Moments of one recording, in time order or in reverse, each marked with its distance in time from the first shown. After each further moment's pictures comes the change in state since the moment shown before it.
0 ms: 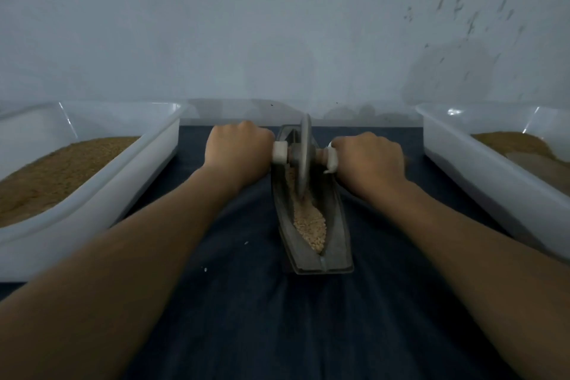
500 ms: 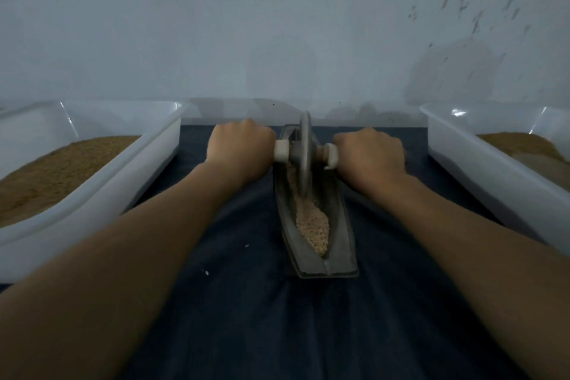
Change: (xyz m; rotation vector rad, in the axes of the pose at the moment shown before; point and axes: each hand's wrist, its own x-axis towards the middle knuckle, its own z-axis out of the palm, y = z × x) left_hand 0.007 -0.003 0.006 -0.006 -0.018 0.014; right_hand 0.009 0.001 0.002 0.008 -0.010 -0.019
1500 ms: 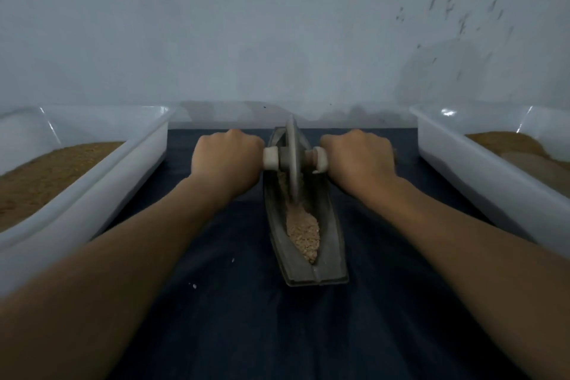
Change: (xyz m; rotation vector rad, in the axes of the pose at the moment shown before) left_hand -0.008 0.002 0.006 -0.027 0.004 -0.061; right_hand 0.000 -0.002 -0.001 -0.034 0.043 -0.046
